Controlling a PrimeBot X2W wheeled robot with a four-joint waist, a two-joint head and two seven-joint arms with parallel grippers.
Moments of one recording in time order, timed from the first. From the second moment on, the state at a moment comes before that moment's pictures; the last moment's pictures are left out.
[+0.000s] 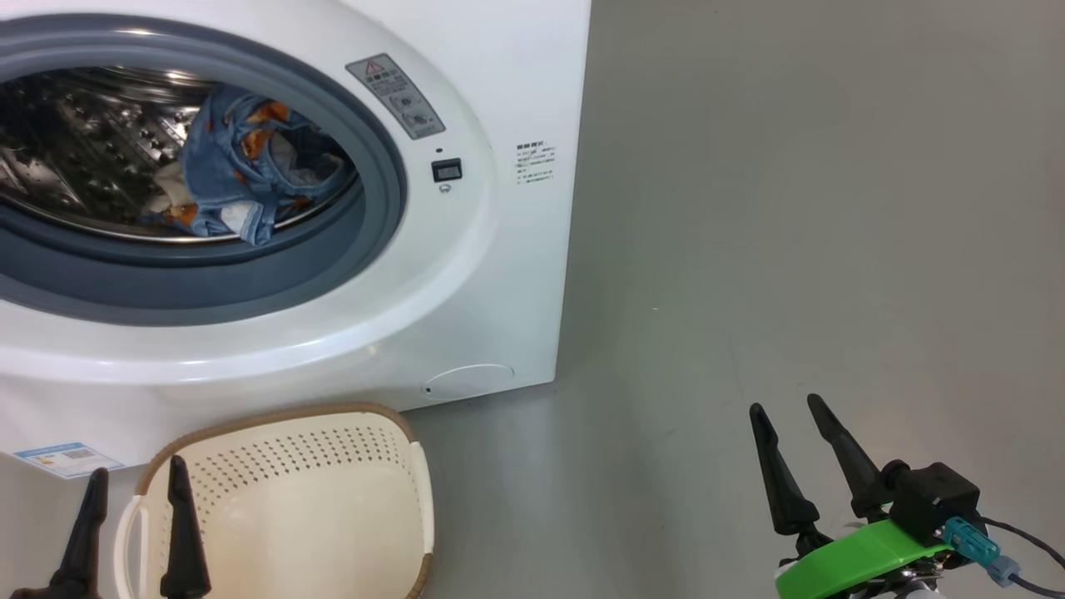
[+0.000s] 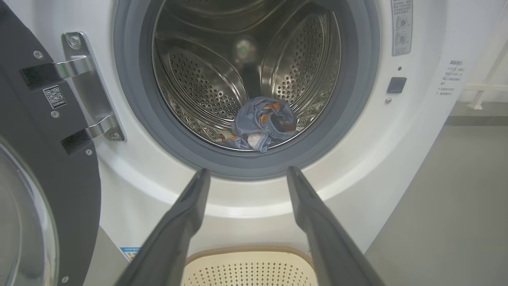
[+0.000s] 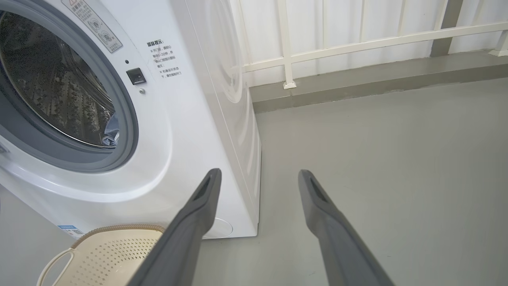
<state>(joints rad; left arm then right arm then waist) 0.11 0.05 0.16 -0.03 -0.16 -0.02 -0.26 -0.06 -0.05 0.06 0.17 0.25 0.13 -0.25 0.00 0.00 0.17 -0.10</state>
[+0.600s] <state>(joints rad) 0.13 0.05 0.17 -0.02 -0.15 -0.02 -0.26 -0.06 -0.05 0.05 0.16 0.24 0.13 -0.25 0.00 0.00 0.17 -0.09</state>
